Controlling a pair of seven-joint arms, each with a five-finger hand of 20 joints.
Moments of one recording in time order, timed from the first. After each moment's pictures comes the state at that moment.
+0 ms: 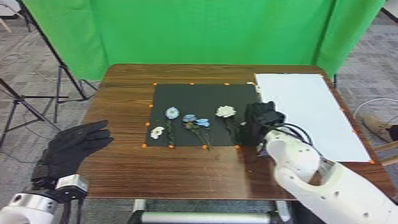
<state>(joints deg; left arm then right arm) 145.3 -45.3 -107.2 -127.9 33.9 9.3 16.8 -74.4 -45.5 44.1 -104.8 -131.7 -2.1 32.0</state>
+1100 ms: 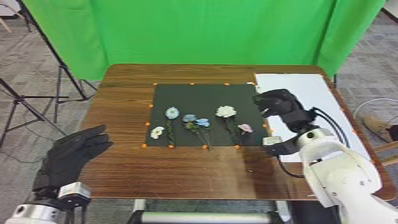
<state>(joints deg) 147.4 -45.9 -103.9 -128.0 33.2 11.9 23.5 -102.7 -58.5 82.3 -123.5 -95.6 3.3 25.2</state>
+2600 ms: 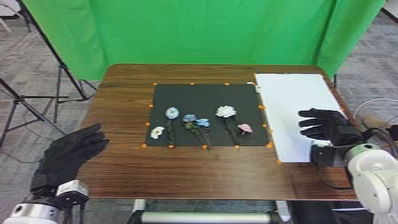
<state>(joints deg) 147.4 -44.7 -103.9 -127.6 30.9 14.4 23.9 -110.2 -63.2 104.0 -117.2 -74.0 -2.2 29.0</state>
